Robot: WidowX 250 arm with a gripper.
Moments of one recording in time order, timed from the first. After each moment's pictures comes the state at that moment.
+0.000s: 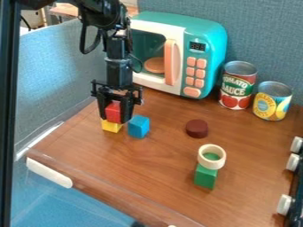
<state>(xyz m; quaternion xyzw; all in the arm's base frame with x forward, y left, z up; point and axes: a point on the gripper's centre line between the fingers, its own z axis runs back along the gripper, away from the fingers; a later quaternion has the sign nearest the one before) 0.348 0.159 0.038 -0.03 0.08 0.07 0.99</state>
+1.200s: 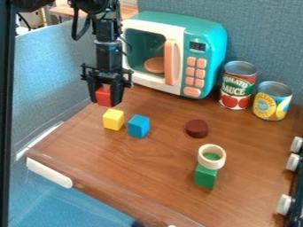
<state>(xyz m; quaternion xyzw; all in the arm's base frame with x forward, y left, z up) 0.351 0.187 0.062 -0.01 0.07 0.09 0.99</state>
